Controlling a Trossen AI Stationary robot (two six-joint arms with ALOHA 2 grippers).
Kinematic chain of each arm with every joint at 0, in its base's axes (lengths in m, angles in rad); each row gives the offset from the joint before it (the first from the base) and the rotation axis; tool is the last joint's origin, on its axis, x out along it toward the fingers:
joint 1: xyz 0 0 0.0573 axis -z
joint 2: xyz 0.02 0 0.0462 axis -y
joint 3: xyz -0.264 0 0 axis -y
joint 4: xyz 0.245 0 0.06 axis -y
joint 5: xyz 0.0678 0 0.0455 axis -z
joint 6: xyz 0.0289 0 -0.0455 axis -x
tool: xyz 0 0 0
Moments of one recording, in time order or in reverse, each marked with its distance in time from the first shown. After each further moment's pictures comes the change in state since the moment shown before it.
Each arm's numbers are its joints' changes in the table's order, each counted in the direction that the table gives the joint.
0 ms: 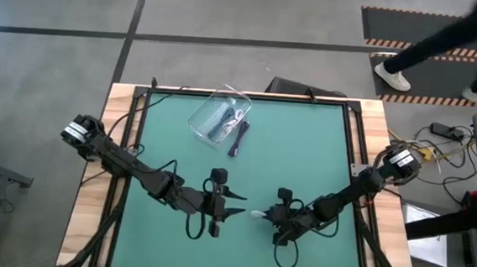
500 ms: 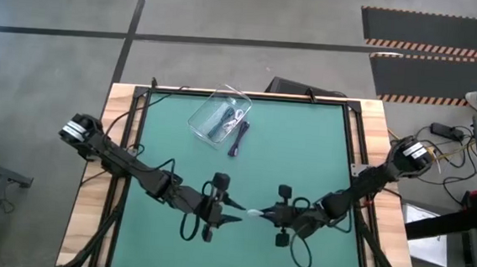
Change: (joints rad) left arm -0.002 0.021 -0.010 -0.004 0.164 -0.086; right arm -0.024 0.145 -0.010 0.124 0.081 0.200
